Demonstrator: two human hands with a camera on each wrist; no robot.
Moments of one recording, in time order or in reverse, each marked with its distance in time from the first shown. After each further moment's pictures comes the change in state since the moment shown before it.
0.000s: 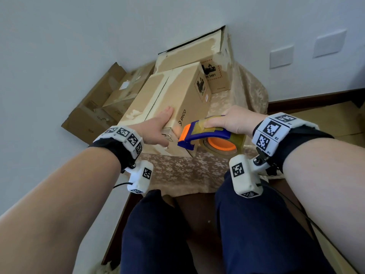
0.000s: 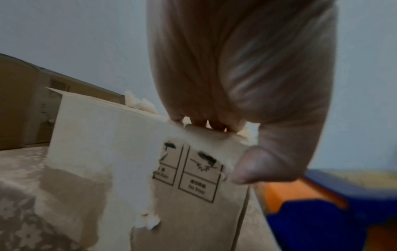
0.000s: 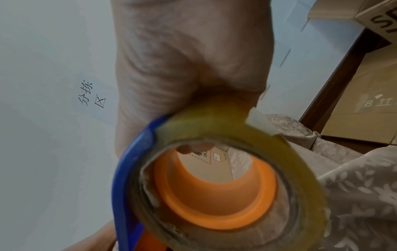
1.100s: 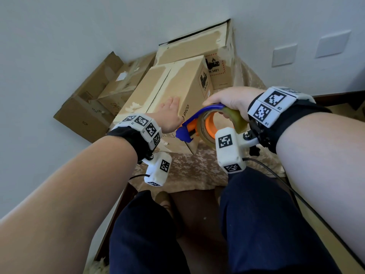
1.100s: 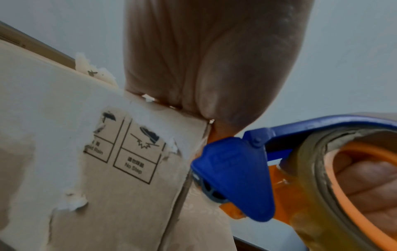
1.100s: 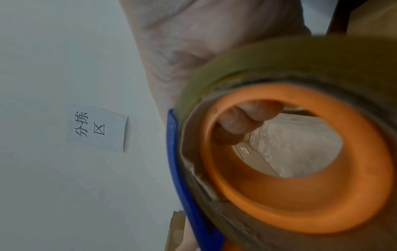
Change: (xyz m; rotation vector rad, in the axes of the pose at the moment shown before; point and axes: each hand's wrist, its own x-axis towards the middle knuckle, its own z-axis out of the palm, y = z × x) left_hand 0.031 0.021 0.006 -0.032 0.116 -0.174; right_hand 0.018 -0.040 -0.012 0.157 0.008 0.189
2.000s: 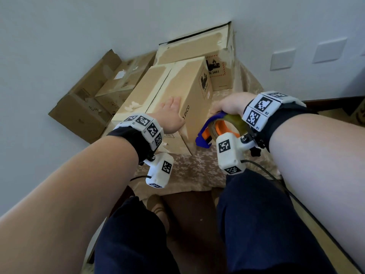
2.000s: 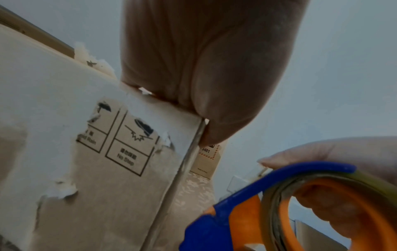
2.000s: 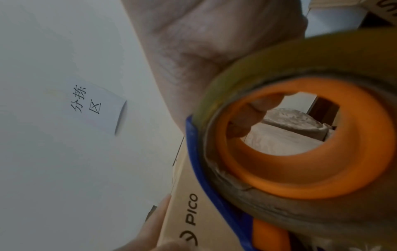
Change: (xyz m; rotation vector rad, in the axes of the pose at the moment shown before) left_hand 0.000 0.000 0.000 -0.016 0.005 -0.002; right_hand -0.001 -0.005 0.005 -0.419 0.066 0.015
